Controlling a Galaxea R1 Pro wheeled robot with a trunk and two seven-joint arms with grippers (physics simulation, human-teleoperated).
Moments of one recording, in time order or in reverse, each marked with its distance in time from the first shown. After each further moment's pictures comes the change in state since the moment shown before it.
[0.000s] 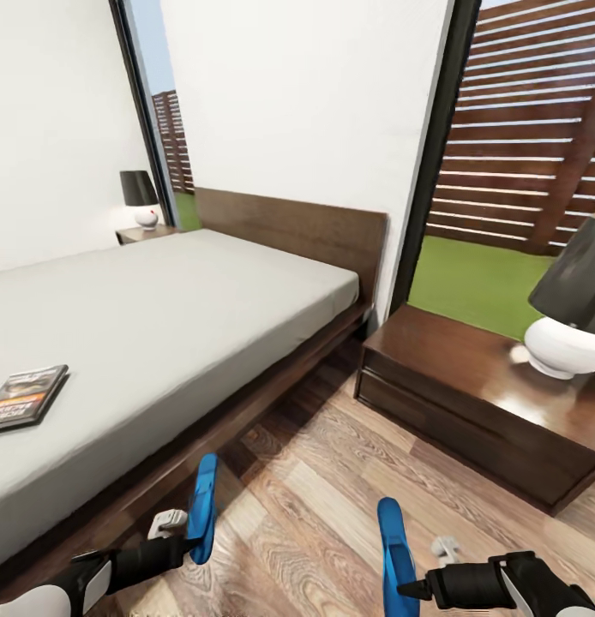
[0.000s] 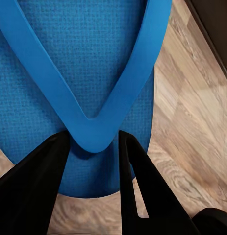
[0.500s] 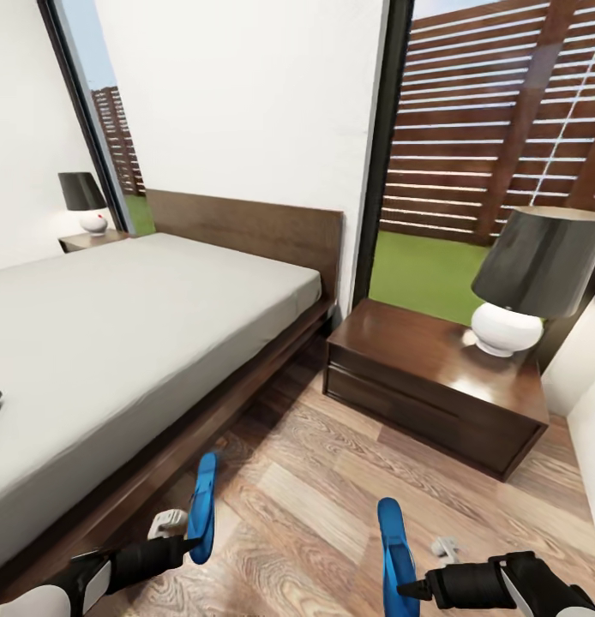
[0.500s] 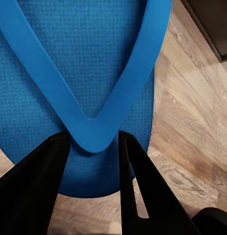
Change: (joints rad) left arm 0.000 0.001 0.000 0.000 -0.001 0.000 -0.002; right arm 0.000 0.000 -0.001 0.000 0.000 0.000 0.000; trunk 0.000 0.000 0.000
